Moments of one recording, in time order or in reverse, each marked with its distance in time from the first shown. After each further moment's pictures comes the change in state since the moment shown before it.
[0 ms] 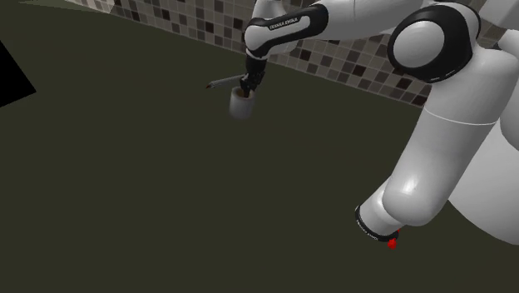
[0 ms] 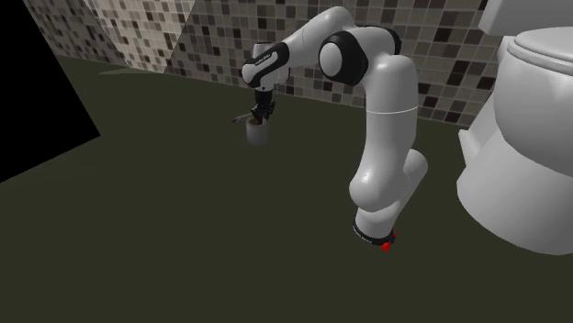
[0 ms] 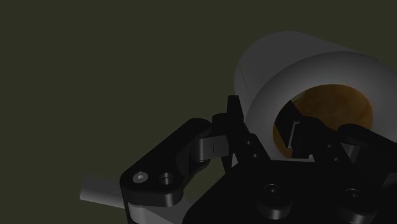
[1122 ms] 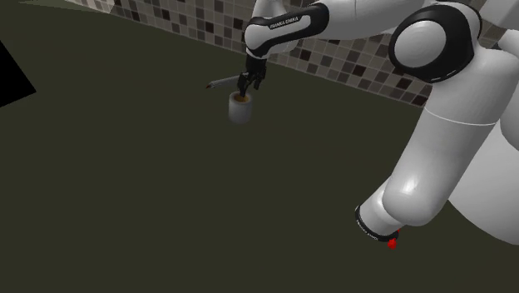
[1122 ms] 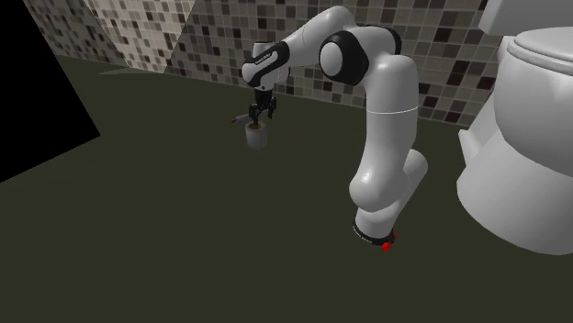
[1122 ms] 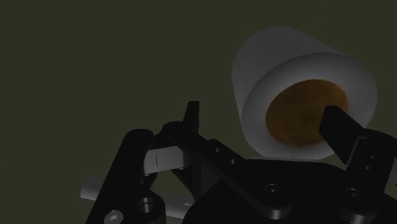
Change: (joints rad) arm 0.001 -0.006 0.000 0.000 0.000 -0.004 0.002
